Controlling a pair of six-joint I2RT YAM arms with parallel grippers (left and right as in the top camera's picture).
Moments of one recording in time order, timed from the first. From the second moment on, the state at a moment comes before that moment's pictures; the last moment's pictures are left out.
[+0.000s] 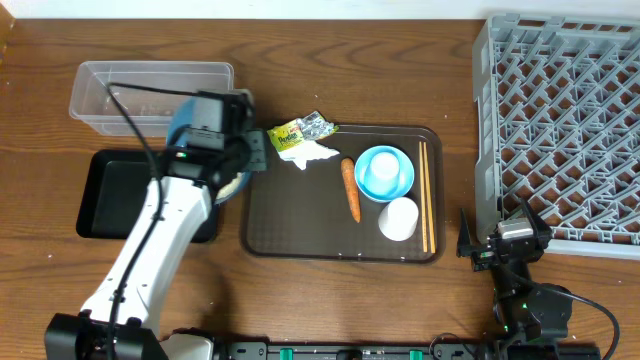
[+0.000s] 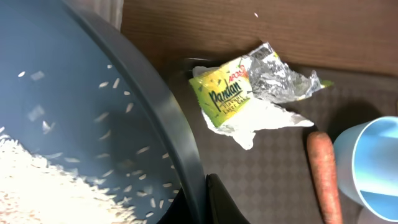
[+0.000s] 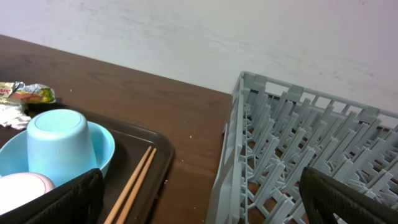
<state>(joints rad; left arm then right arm) -0.15 1.44 1.08 -0.60 0.12 -0.25 0.01 0.01 0.01 -0.06 -0.12 -0.20</state>
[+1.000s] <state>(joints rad) 0.34 1.31 1.07 -0.61 0.76 -0.31 0.01 0.01 0.01 -0.06 -0.12 -0.20</state>
